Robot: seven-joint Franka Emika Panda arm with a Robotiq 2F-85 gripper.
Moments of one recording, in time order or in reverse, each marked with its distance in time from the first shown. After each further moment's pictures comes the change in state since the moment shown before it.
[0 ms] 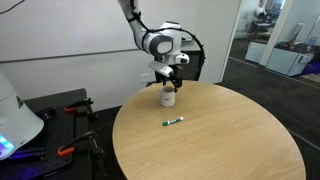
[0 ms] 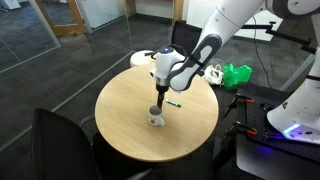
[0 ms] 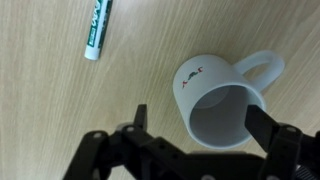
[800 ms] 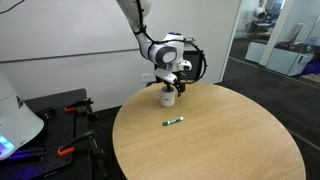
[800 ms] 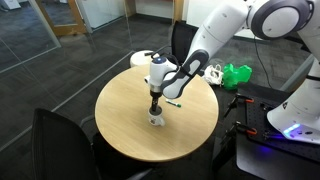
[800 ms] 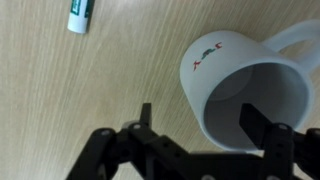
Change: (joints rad) arm 0.037 0.180 -0.026 0.191 -0.027 0.017 0.021
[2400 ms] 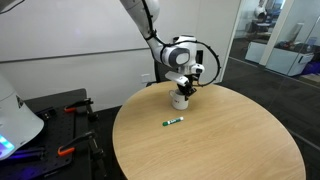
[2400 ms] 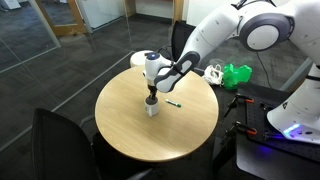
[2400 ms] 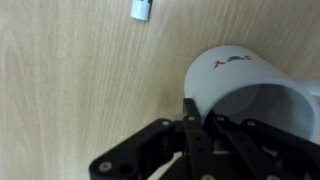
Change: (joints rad) arm 0.004 0.110 -0.098 0.214 -0.012 -0.129 0.083
